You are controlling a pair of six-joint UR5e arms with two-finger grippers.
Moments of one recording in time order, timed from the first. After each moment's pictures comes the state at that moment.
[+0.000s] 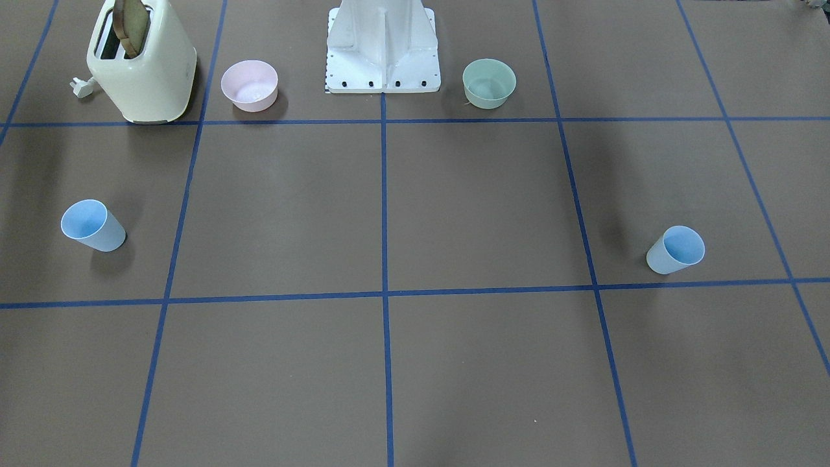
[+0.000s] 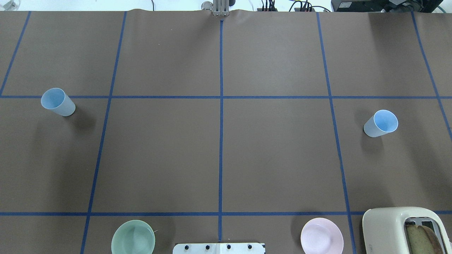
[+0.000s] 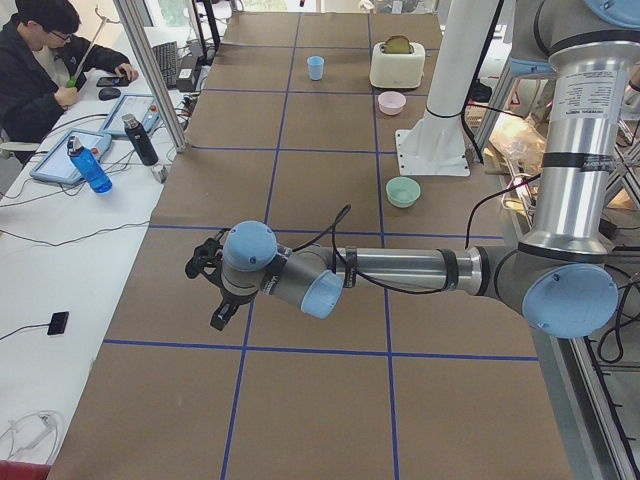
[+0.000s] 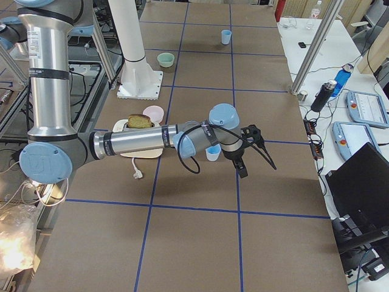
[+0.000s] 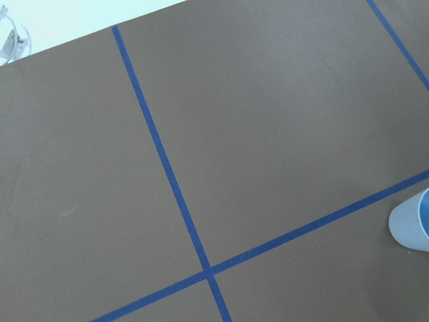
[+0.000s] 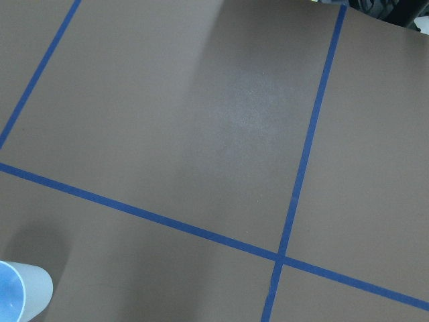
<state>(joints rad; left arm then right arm) -1.57 -1.64 -1.50 -2.08 -2.43 0.06 1.46 -1.58 1.75 -1.23 2.30 0.09</state>
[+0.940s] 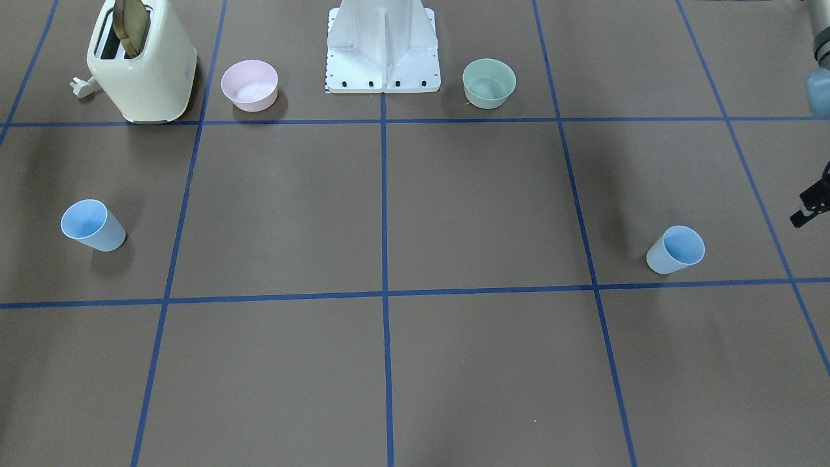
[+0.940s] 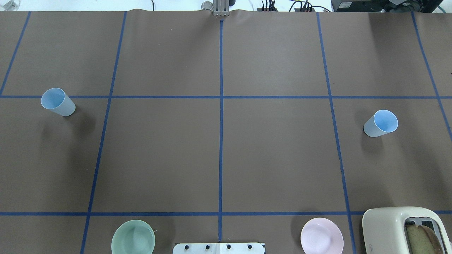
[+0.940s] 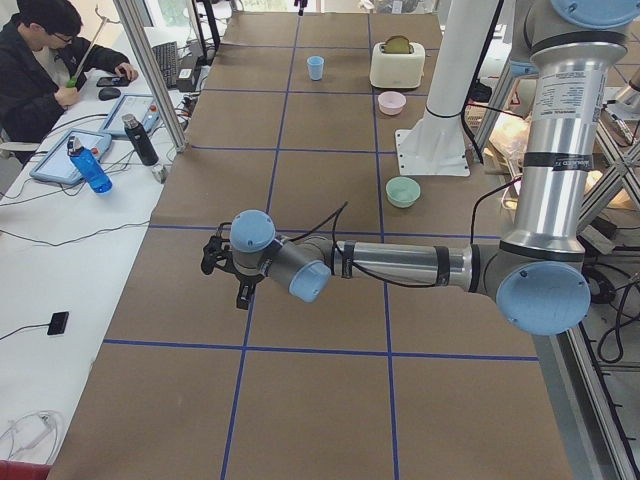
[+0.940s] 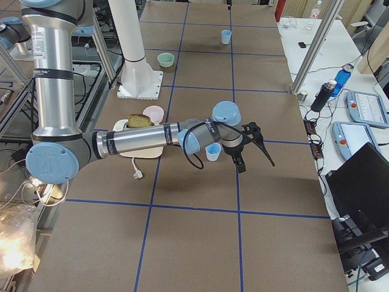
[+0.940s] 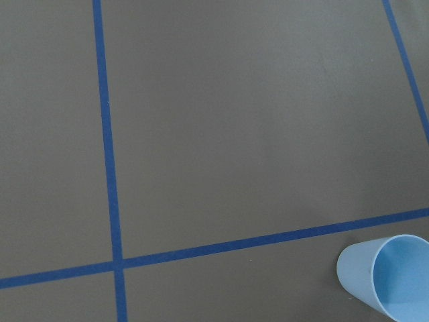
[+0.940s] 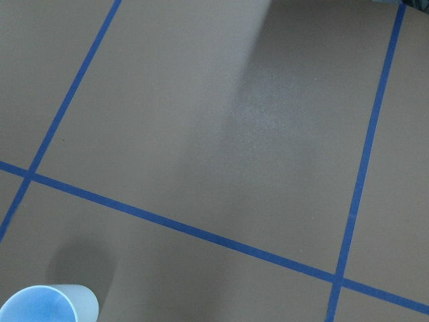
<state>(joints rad) -1.35 -1.64 -1.52 -2.11 -2.37 -0.45 1.42 -1.57 1.75 -1.24 2.31 0.15</state>
